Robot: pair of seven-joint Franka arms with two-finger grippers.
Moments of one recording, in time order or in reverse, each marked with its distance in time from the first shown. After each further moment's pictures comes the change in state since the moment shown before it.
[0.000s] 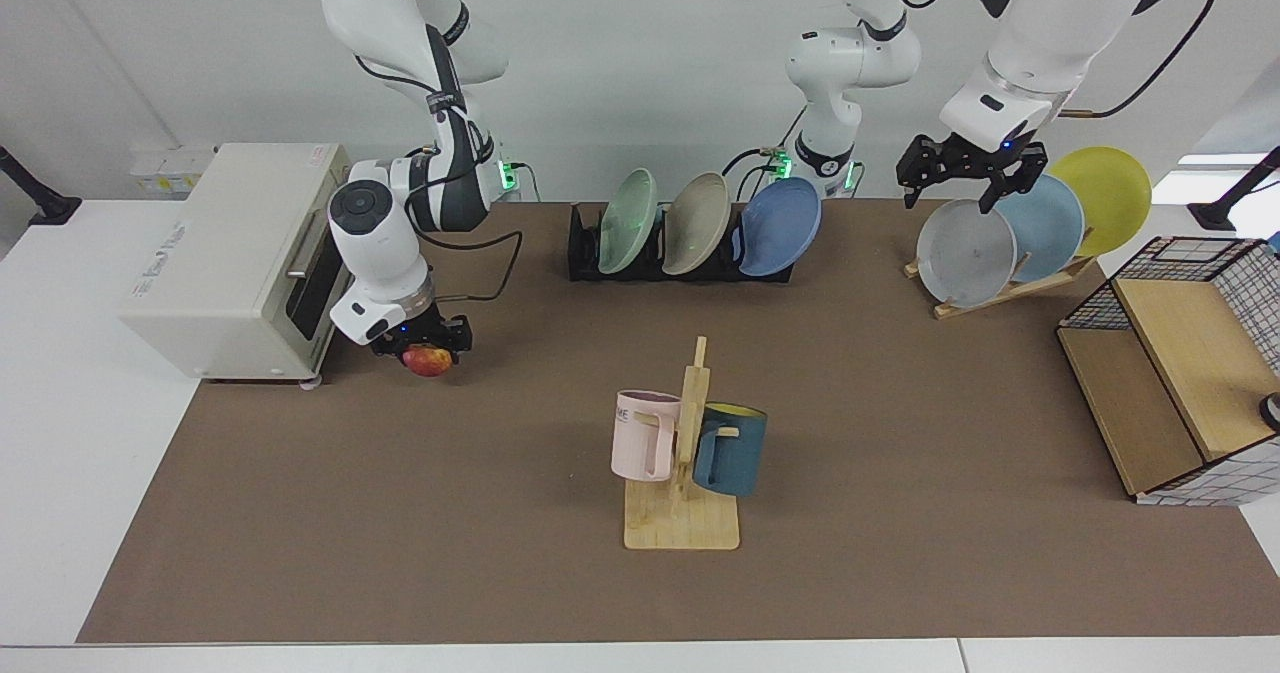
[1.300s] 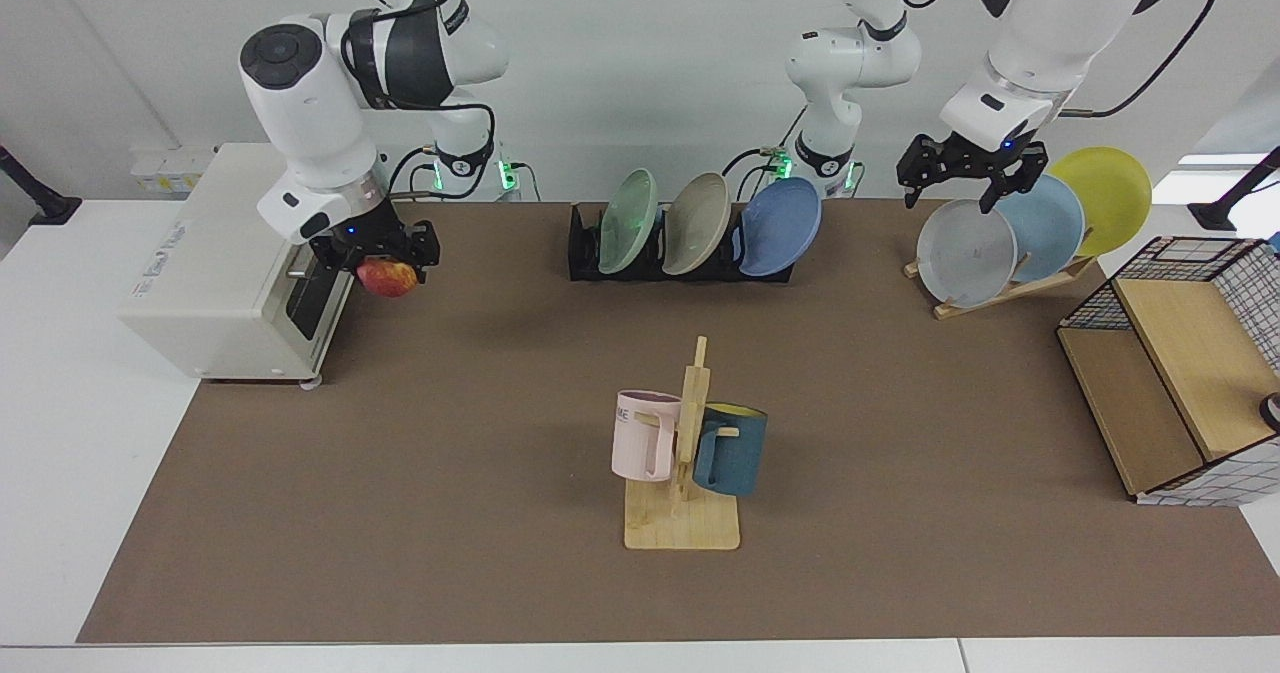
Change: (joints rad) left arm 0.000 -0.001 0.000 0.000 0.000 0.000 0.000; right arm -0.004 -0.184 0.002 0.299 0.002 -0.543 -0.013
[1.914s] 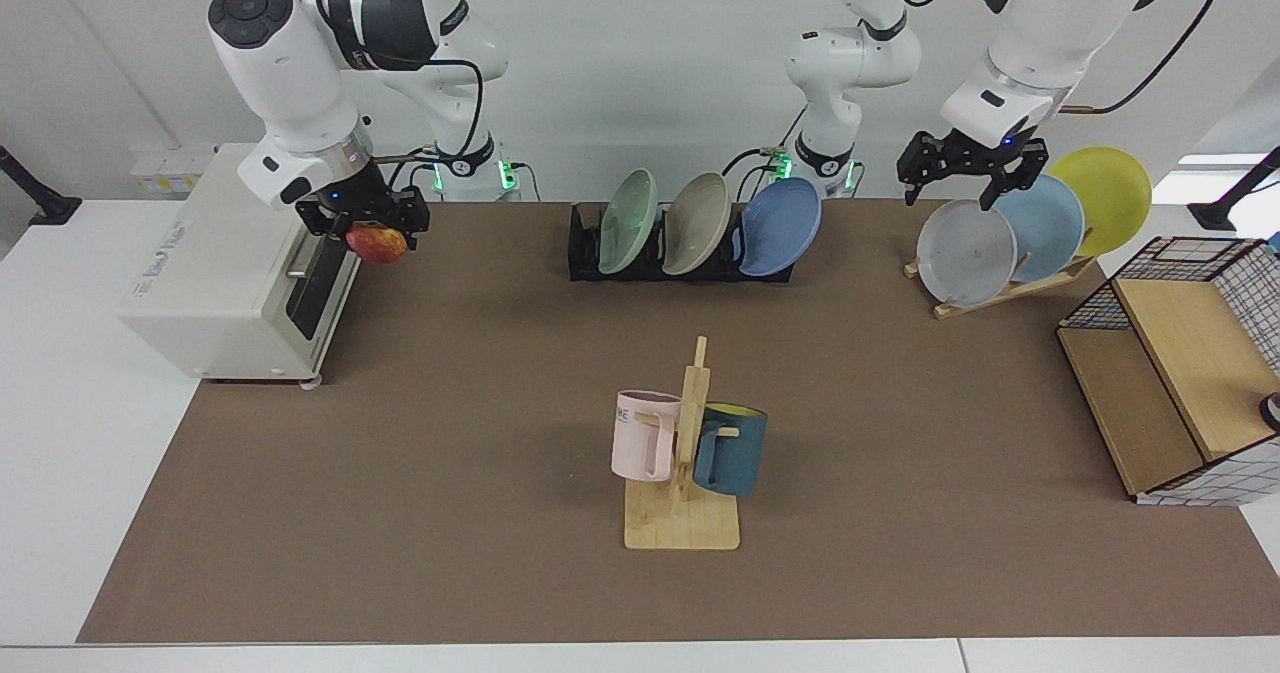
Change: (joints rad) left arm 0.000 -0.007 0.002 0.000 0.000 -0.008 0.000; right arm -0.001 -0.031 -0.014 0.022 0.012 -0.098 0.000
